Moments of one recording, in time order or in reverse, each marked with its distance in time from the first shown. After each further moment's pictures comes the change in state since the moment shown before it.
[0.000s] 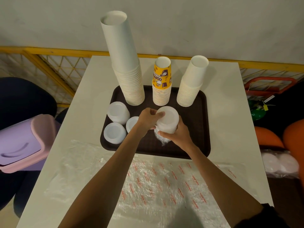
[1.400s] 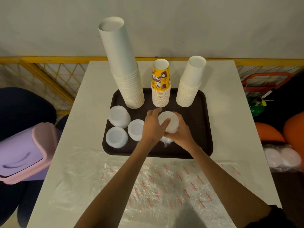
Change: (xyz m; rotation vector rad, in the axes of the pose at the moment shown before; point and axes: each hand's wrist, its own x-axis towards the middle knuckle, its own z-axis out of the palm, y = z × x) left_hand -0.013 -0.020 0.019 0.295 0.186 0.334; right_hand 0.001 -0.011 0.004 -0.025 0.035 0.012
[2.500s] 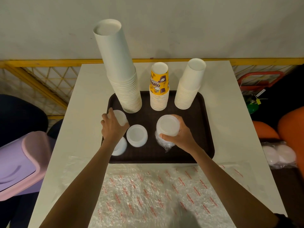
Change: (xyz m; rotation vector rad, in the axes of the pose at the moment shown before) left_hand 0.052 -0.100 -0.067 0.305 0.174 -0.264; right_hand 0.007 0.008 -0.002 0.064 -0.011 -0.055
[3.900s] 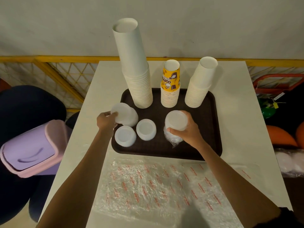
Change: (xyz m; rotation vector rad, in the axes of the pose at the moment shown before) left_hand -0.006 -0.021 -0.047 -0.836 0.102 -0.499; right_hand 0.000 -0.007 -0.002 -0.022 -0.014 0.014
